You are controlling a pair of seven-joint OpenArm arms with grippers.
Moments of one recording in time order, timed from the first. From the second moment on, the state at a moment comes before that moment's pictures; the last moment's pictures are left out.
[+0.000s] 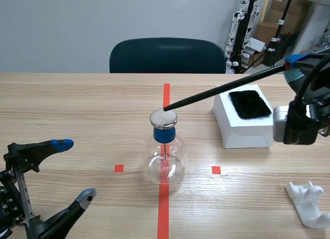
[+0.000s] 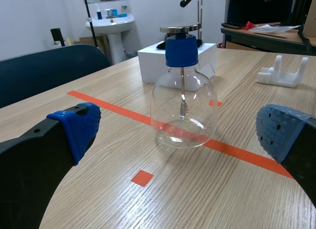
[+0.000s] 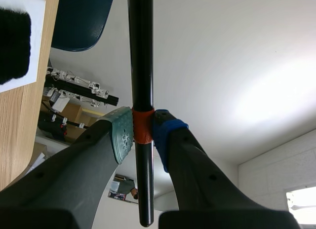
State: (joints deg) left arm 6.4 -28.0 14.8 47.7 23.5 -33.0 -84.3; right arm -23.1 47.3 -6.3 103.2 -68.1 -14.3 4.5
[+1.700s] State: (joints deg) left arm 6.4 -28.0 14.8 47.7 23.5 -33.0 -84.3; right arm -80.3 14.0 20.9 121.3 -56.6 -38.3 30.2
